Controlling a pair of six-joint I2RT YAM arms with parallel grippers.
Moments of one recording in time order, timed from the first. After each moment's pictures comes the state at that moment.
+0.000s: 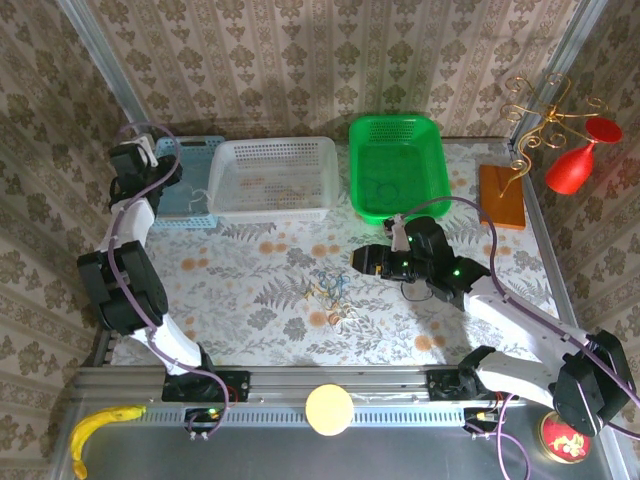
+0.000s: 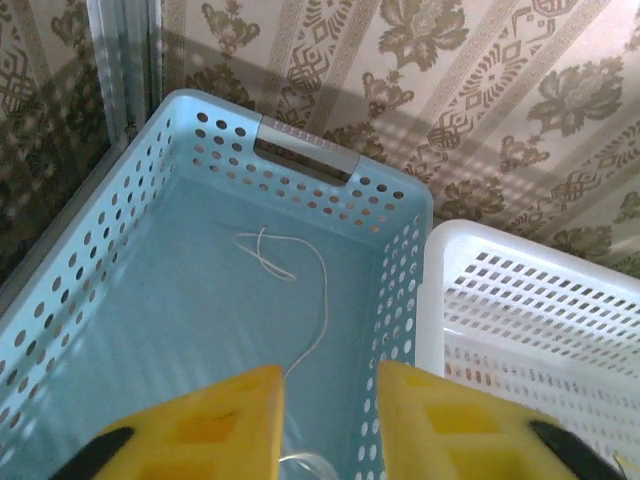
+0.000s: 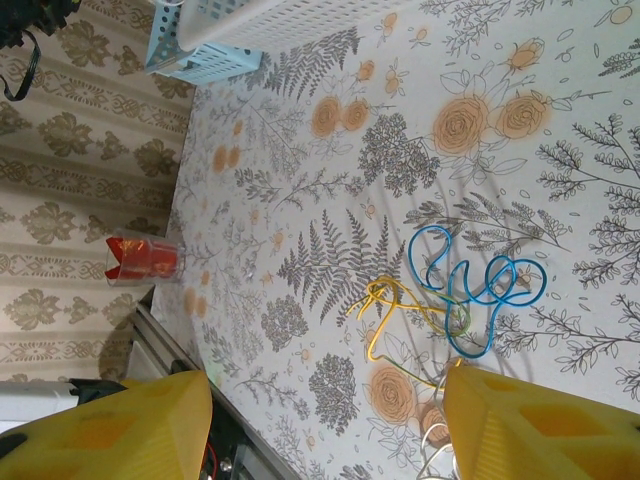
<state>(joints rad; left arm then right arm) 0.24 1.71 1.28 -0.07 0.29 -0.23 0.55 1.09 0.71 -0.22 -0.40 0.76</state>
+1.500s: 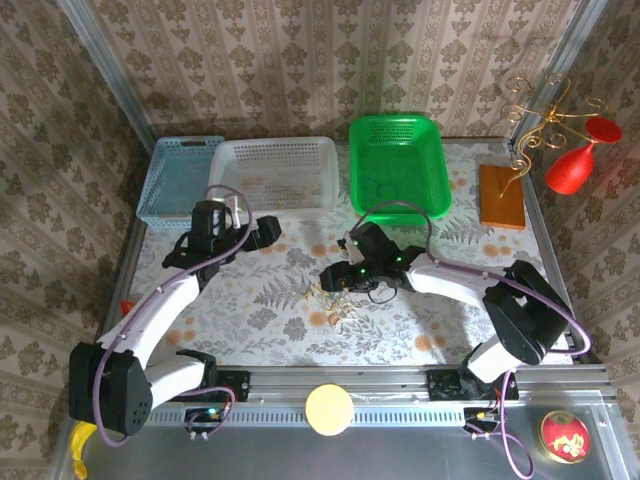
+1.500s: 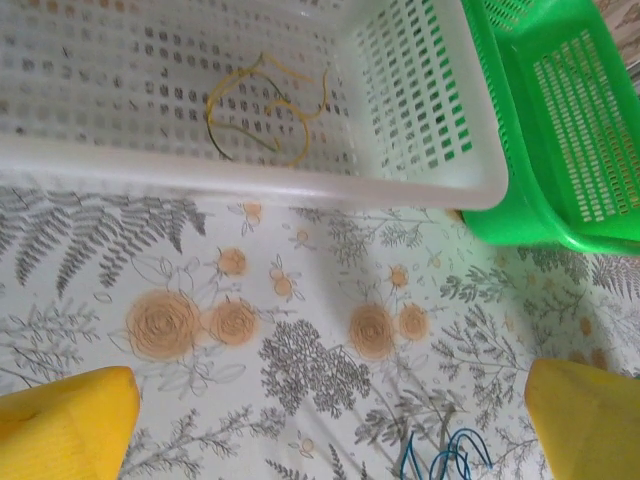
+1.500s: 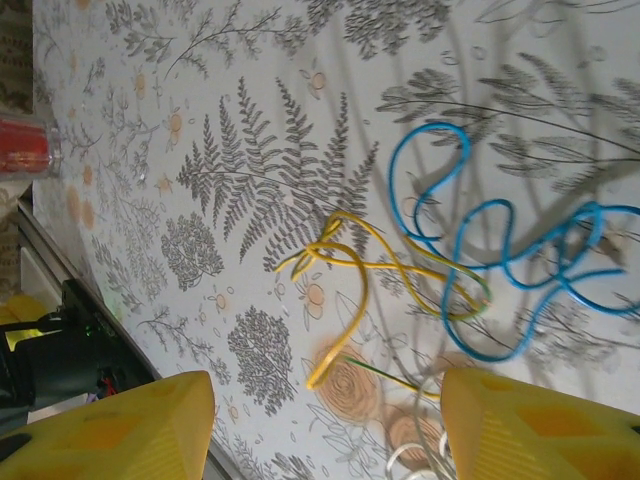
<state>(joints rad) -0.33 1.11 0.74 -0.25 0.24 -0.49 0.72 1.56 0.86 -0.19 -0.43 0.67</state>
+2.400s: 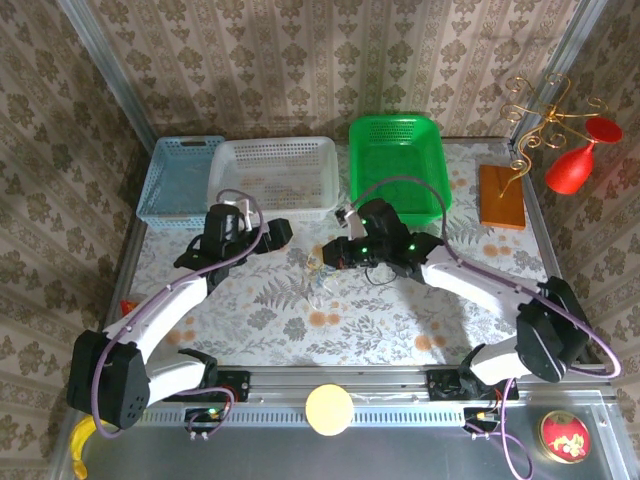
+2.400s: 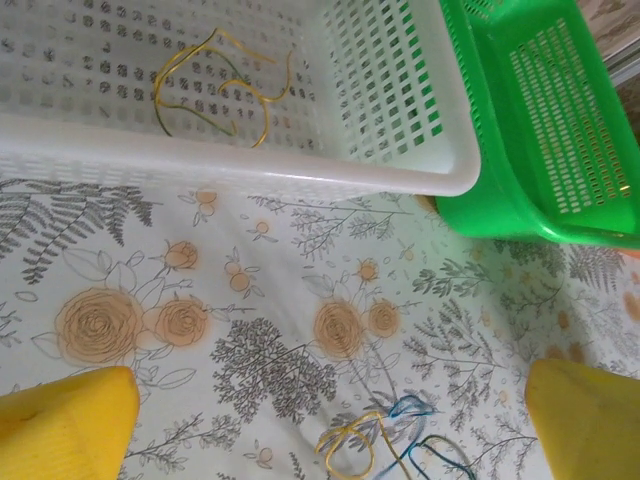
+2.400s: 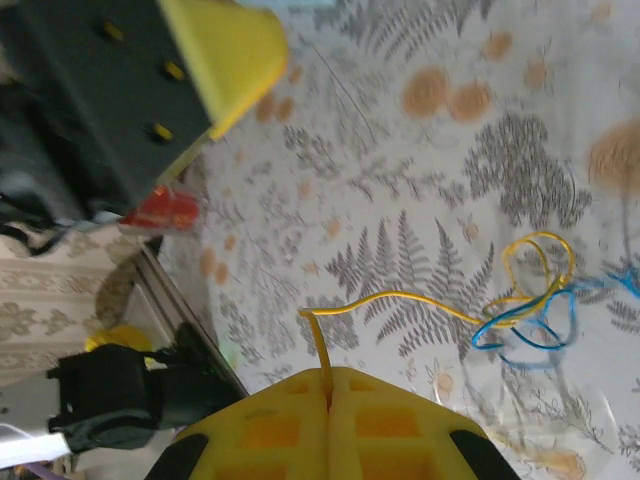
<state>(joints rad) -0.41 1.15 0.71 -0.14 0.22 -0.55 0.69 1.41 0.99 -0.21 -0.43 0.66</state>
